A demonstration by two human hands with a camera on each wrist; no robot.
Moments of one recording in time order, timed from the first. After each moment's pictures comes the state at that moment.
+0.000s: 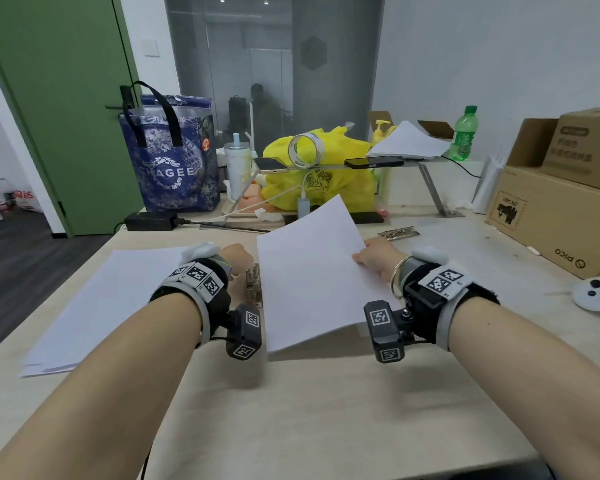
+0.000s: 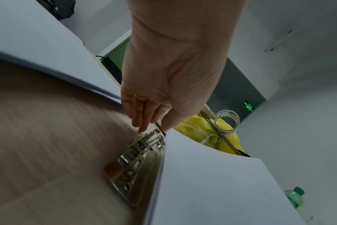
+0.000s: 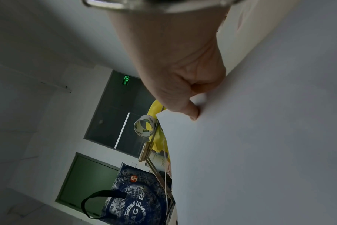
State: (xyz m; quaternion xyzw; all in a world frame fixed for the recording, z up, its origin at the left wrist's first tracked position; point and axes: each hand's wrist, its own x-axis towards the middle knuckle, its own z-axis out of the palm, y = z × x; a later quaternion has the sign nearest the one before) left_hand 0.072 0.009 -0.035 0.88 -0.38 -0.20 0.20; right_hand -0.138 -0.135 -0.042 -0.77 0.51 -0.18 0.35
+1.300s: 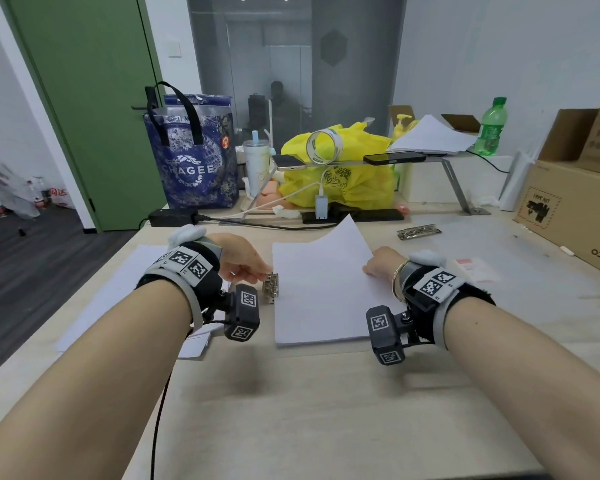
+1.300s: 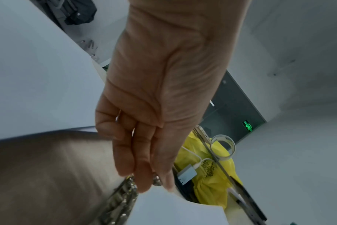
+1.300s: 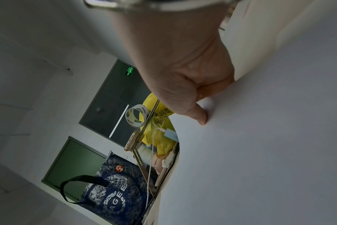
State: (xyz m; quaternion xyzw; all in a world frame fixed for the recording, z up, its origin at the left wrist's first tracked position) left_hand 0.090 0.036 -0.010 0.82 -0.35 -0.41 0.19; right_hand -0.123 -0.118 -0.048 -0.78 0.56 -0.06 0.29
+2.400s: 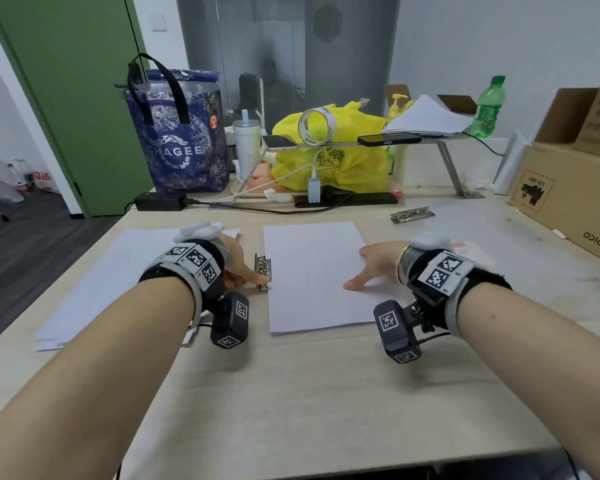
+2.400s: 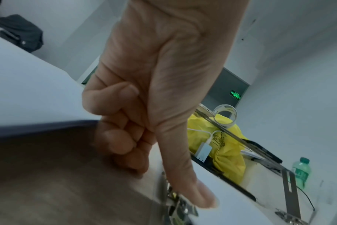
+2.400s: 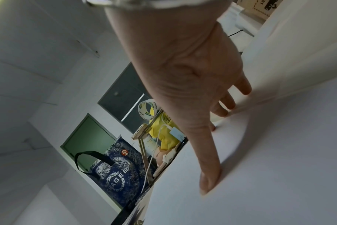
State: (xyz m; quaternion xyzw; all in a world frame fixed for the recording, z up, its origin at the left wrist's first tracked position) left_hand 0.077 0.031 -0.029 0.86 -0.42 -0.25 -0.15; right_hand -0.144 -0.096 -0.035 -0.87 0.46 0.15 0.10
